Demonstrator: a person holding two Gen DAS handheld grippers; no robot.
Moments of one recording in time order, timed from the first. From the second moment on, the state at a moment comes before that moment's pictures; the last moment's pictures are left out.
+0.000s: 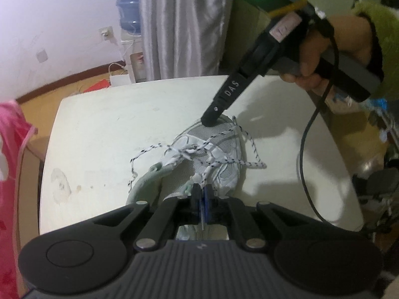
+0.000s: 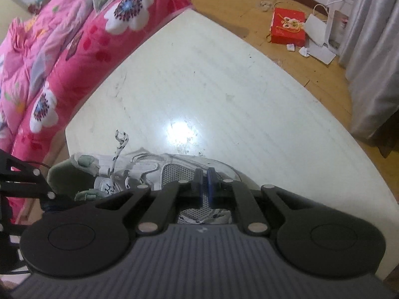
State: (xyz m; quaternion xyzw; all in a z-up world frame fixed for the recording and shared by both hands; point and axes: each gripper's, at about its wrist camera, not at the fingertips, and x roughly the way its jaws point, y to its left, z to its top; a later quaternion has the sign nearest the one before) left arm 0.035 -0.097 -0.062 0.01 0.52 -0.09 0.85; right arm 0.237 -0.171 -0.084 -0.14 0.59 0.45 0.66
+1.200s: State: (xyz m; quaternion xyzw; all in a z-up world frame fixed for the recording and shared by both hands) left arm -0.086 -0.008 -0.009 -0.20 0.45 0.02 0.87; right arm 0.223 -0.138 -0.080 -0.20 0.61 0.40 0.66
